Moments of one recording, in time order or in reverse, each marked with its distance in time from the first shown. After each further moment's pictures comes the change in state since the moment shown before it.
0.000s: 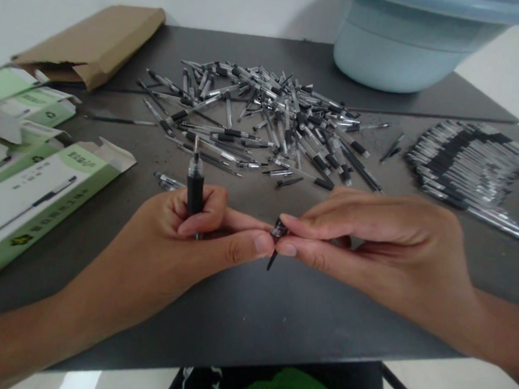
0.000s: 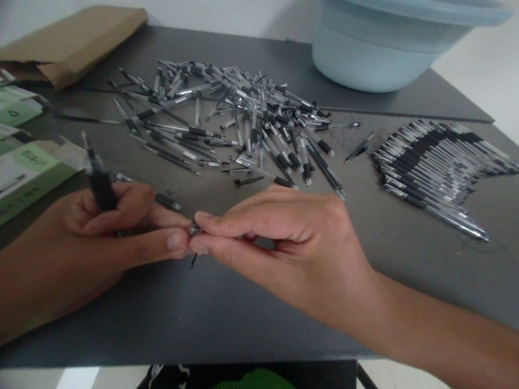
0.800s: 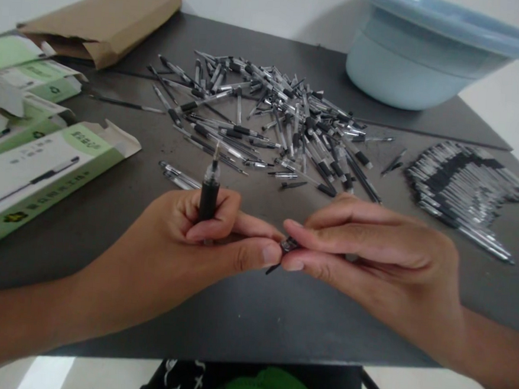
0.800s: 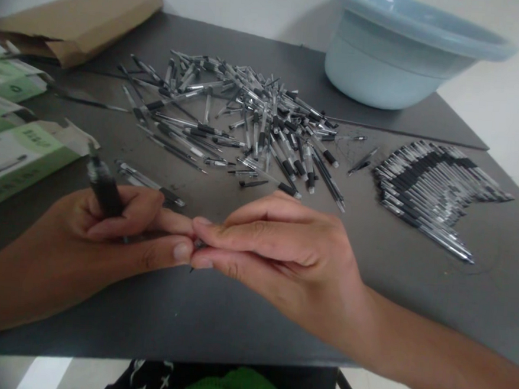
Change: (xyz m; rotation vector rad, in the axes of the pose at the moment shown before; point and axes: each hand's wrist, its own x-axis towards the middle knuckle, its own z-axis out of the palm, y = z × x) left_hand -0.002 0.005 0.008 -0.061 -0.063 0.056; right_hand 0.001 -0.003 -0.005 -0.100 -0.110 -0.054
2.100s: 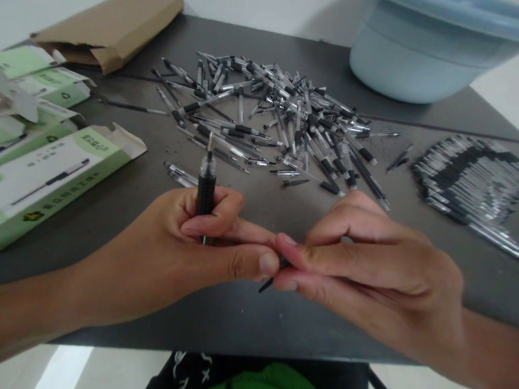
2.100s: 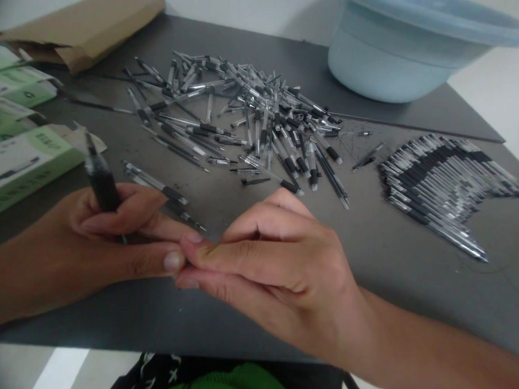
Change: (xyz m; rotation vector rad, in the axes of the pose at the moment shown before) left_hand -0.004 0.006 -0.002 -0.145 -0.113 -0.112; right_hand -0.002 -0.003 0.000 -0.057 -0.070 -0.093
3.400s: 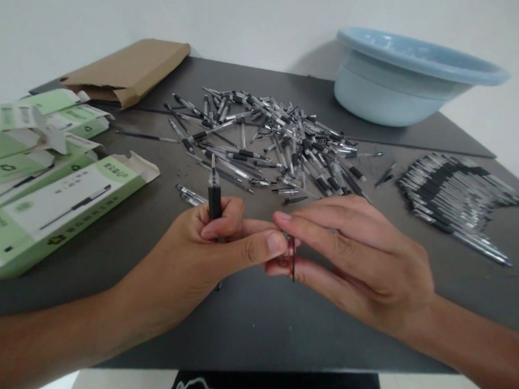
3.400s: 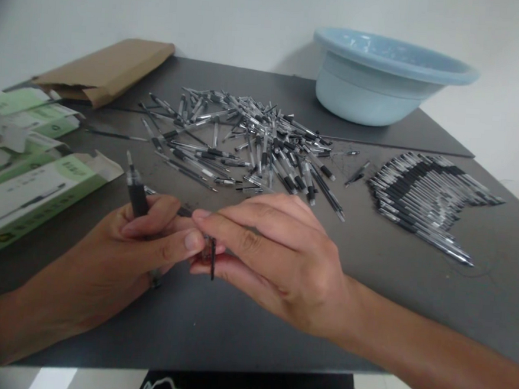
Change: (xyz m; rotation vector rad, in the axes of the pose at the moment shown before) left_hand 0.006 -0.015 0.001 -0.369 0.004 0.150; right_hand 0.008 0.006 0.004 -0.357 0.050 -0.215
